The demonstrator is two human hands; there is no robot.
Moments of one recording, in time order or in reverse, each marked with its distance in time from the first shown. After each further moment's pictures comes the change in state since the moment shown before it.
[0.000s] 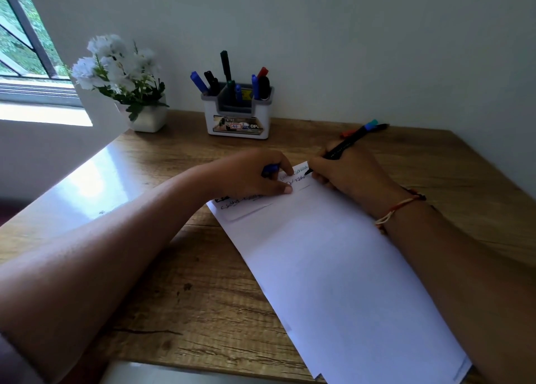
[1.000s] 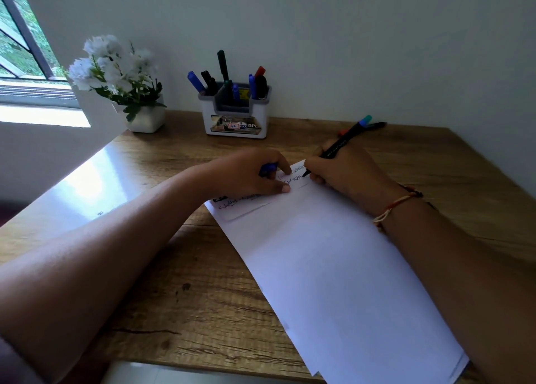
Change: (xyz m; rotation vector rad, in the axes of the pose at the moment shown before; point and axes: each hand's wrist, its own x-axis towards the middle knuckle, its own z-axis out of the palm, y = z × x) left_hand 0.001 -0.005 0.001 -0.012 0.017 0.024; right_hand -0.005 -0.006 0.001 -0.009 -0.030 -0.019
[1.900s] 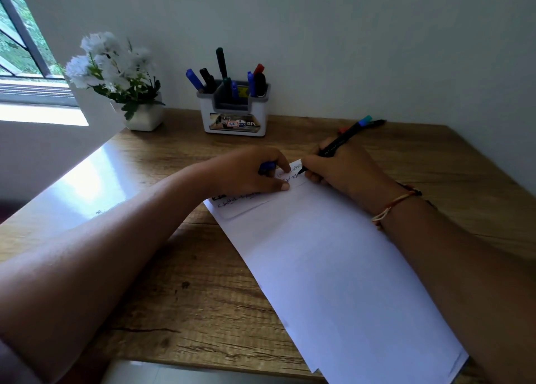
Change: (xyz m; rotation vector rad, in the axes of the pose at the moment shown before) left_hand -0.004 0.008 -0.002 0.005 -0.004 -0.010; right_hand 0.003 0.005 0.002 0.022 -0.015 -0.007
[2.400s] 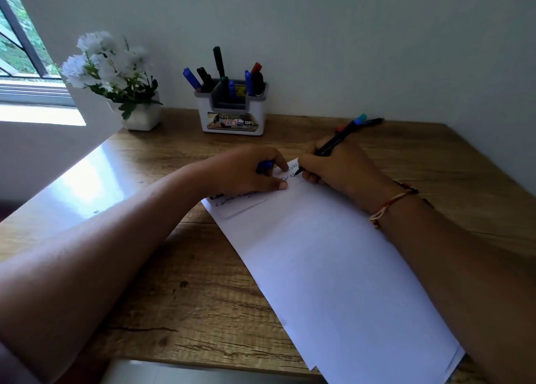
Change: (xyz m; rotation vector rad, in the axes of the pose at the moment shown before) left_hand 0.000 -0.001 0.000 0.005 -0.004 -0.017; right_hand -0.001 0.000 0.000 0.018 -0.011 -0.039
